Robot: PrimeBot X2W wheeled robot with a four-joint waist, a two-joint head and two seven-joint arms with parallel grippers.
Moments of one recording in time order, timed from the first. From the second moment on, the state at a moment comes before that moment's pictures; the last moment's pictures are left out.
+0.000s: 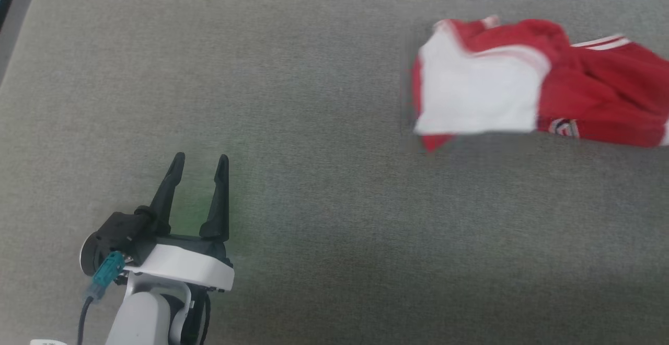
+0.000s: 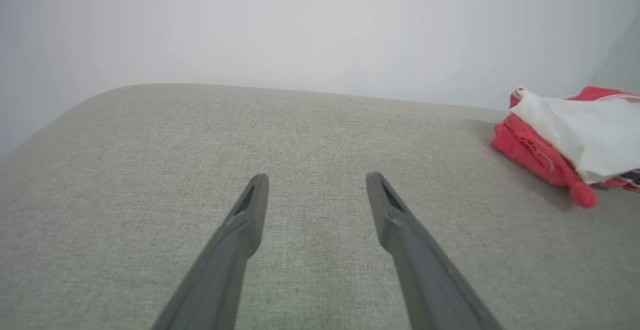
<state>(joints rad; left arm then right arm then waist) -0.18 0.09 0.00 0.16 -0.23 -0.13 -0.26 -0.72 -0.79 0.13 0.70 0.50 0.13 0.65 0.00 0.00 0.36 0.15</state>
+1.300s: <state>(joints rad) -1.06 0.49 -0.84 0.38 -1.15 -0.13 0.81 -0.45 -0.48 0.04 0.07 0.63 0.13 -0.22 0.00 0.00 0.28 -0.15</state>
